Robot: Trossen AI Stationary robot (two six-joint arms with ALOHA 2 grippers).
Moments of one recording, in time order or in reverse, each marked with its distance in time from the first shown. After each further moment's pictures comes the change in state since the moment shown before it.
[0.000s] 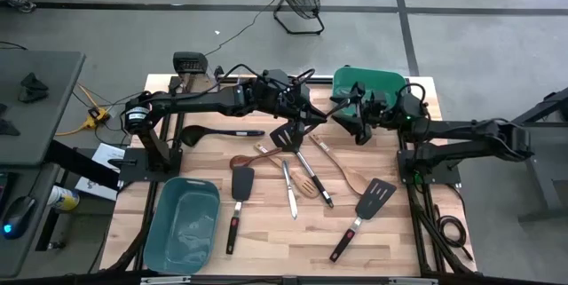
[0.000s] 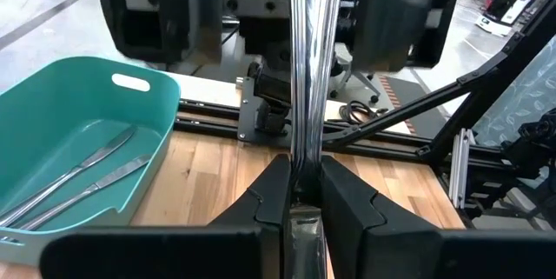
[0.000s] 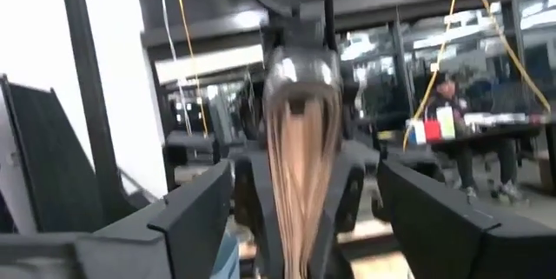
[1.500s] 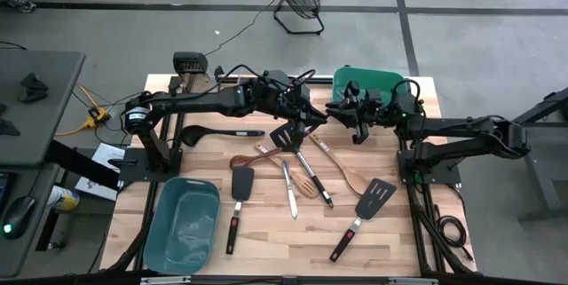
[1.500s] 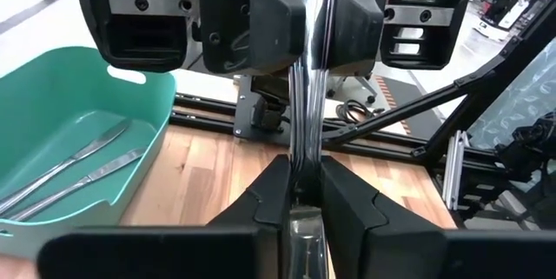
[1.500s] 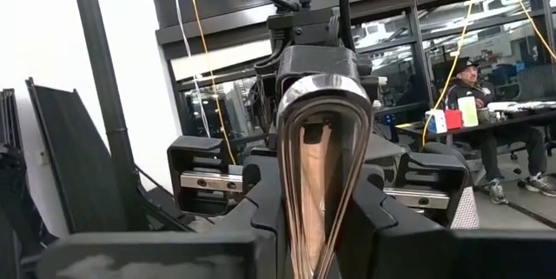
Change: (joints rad) left arm 0.000 0.000 -0.001 -0.003 0.002 -0.028; right arm -0.001 0.055 0.048 -0.027 -0.060 0.046
